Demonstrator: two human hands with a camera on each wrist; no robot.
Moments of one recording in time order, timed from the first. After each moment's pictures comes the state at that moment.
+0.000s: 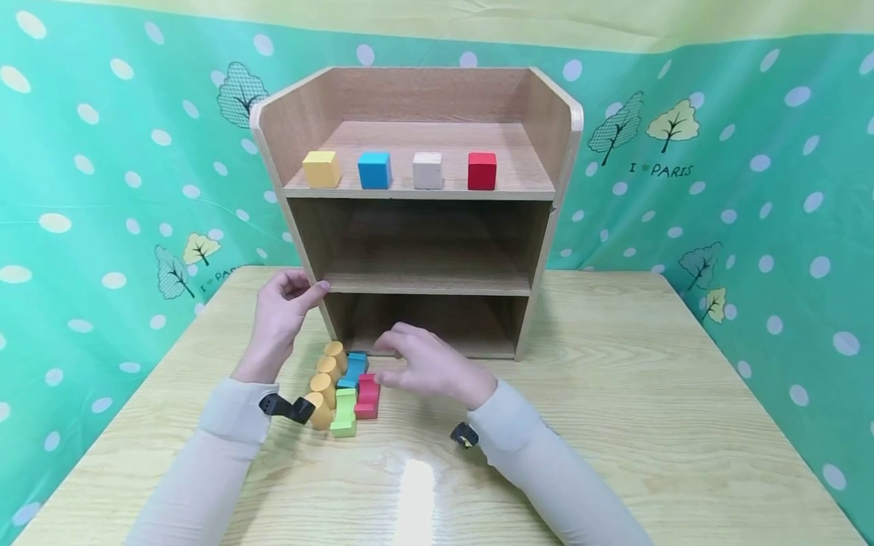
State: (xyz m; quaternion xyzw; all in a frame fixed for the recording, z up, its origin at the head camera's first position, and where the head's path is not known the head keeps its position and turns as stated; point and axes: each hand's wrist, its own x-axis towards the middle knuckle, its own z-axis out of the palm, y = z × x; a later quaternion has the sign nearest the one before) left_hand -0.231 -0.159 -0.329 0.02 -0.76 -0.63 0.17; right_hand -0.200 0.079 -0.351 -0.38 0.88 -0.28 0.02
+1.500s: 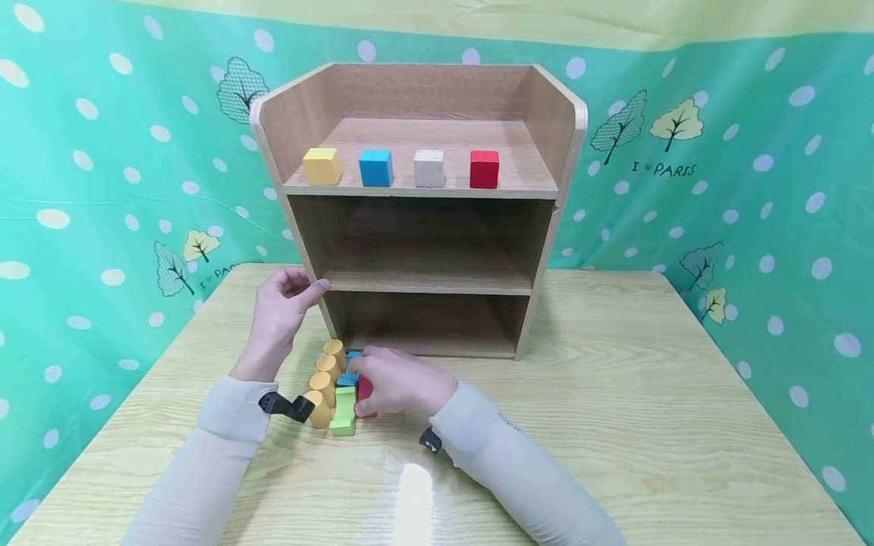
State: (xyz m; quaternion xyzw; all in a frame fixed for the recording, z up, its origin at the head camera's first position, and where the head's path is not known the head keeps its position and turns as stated) left_hand -0.229 -0.159 -0.329 0.02 -0.76 -0.63 0.17; right_hand -0.198 0.033 -0.366 -0.40 0.90 -0.16 0.12
